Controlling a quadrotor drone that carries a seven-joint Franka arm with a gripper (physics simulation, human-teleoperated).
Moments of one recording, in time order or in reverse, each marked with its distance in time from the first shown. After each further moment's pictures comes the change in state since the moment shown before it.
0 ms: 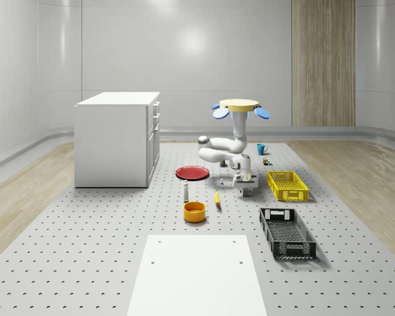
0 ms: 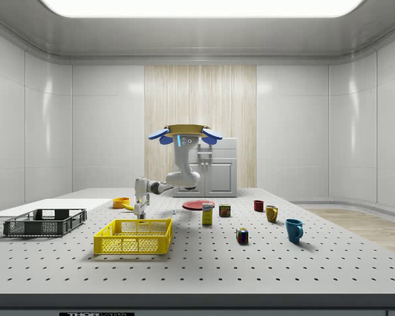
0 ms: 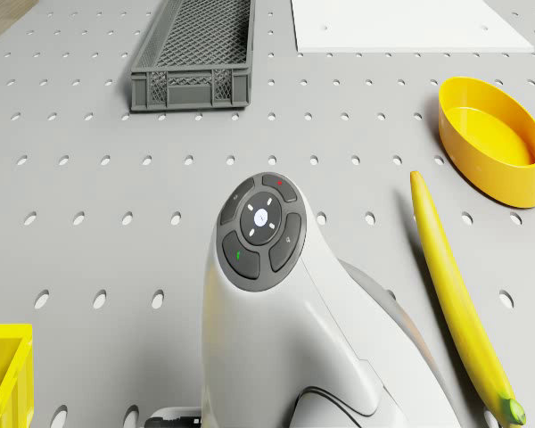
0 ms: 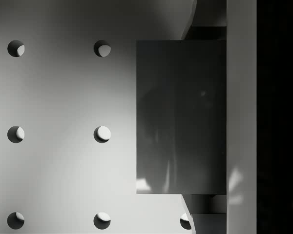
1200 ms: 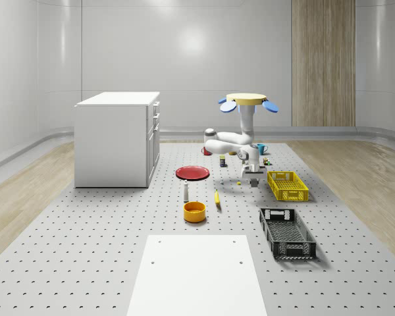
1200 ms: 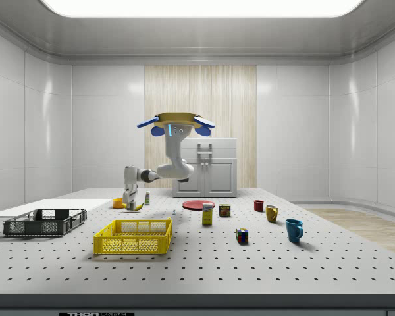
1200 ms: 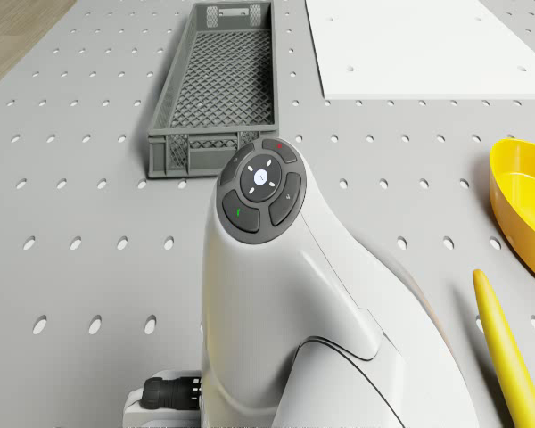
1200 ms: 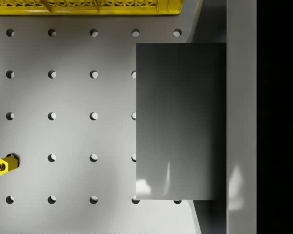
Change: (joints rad) arm 0.006 -0.011 0.119 -0.017 0.117 -0.024 0.004
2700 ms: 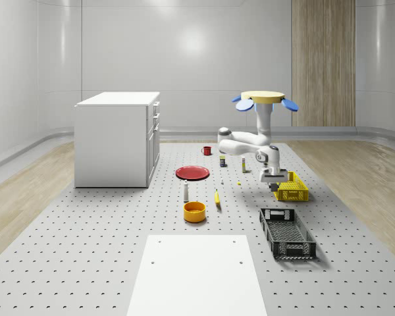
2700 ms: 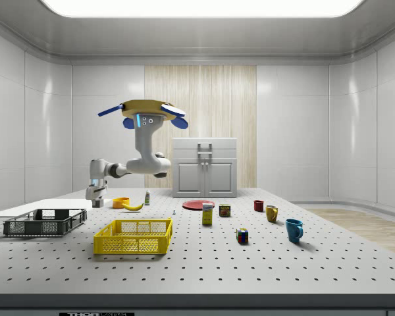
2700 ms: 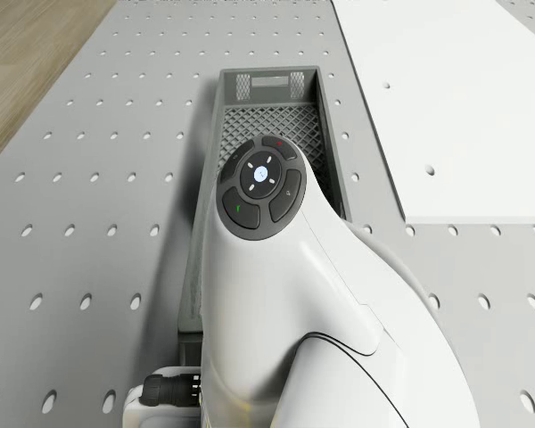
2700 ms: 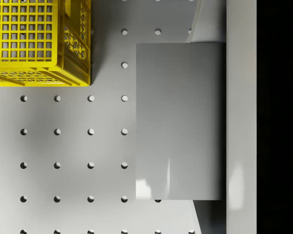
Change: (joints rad) arm -0.003 -0.028 0.010 0.000 0.017 0.024 0.003
